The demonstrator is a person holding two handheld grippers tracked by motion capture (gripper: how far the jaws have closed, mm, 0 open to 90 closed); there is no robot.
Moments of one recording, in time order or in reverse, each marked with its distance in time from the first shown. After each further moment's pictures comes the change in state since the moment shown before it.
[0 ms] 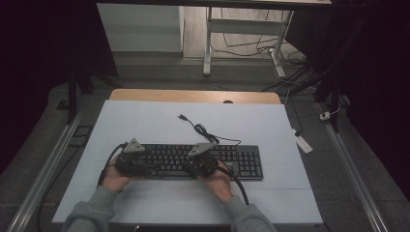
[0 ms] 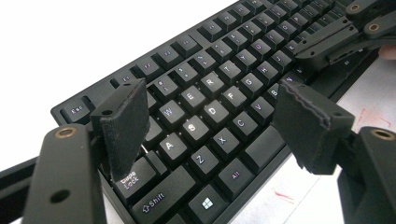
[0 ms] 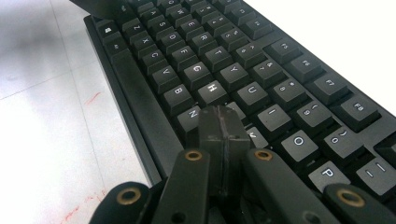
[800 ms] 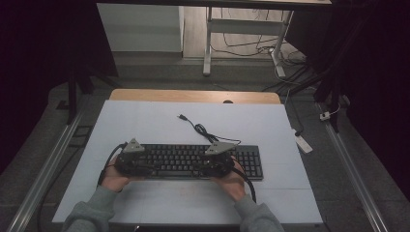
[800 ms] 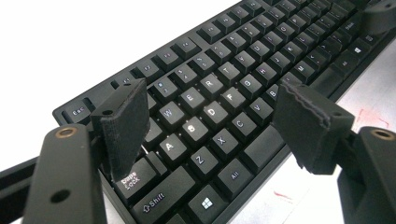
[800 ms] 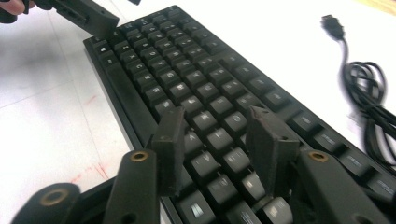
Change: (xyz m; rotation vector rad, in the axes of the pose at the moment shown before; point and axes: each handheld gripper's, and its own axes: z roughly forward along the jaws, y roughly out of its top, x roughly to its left) left arm -0.001 0.000 -0.001 -0.006 -0.001 0.001; right arm -0.011 -0.013 -0.050 -0.115 -0.068 0.003
